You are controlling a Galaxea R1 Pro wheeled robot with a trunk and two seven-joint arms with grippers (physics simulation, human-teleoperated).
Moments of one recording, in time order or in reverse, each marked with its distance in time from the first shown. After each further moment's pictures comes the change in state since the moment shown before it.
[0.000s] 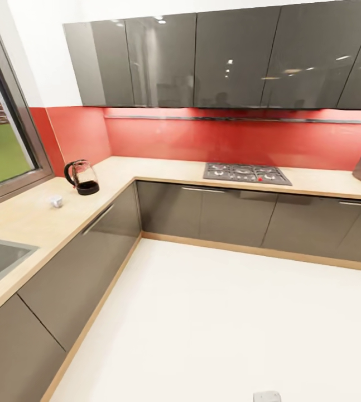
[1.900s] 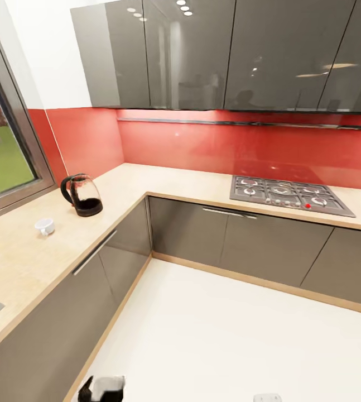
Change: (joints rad) left arm -0.109 -0.069 -0.134 -0.326 0.002 -0.015 -0.122; right arm 0.008 0.000 -0.003 -0.002 -0.005 0.000 -0.001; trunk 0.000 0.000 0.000
